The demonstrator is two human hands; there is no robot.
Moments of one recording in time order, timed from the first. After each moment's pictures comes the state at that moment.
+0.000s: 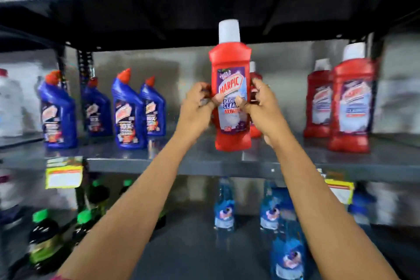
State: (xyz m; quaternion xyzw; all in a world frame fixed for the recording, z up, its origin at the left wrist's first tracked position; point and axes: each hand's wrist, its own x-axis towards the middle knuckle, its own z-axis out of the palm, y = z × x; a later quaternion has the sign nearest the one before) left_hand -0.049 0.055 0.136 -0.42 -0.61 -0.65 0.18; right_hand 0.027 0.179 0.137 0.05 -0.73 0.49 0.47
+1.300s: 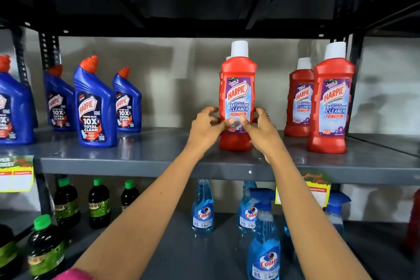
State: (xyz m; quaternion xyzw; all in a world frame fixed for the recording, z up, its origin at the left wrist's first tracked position) left_hand -0.068 0.136 0.090 -0.38 -0.68 -0.62 0.08; right_hand 0.025 0.244 0.093 -0.14 -0.80 0.43 0.39
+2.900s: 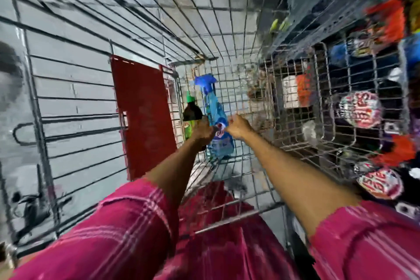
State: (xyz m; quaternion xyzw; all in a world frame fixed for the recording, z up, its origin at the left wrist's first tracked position) left_hand 0.073 -0.406 -0.592 0.51 -0.63 -0.56 -0.17; right_hand -0.037 -0.340 -0.564 0.13 -0.80 0.13 -0.57
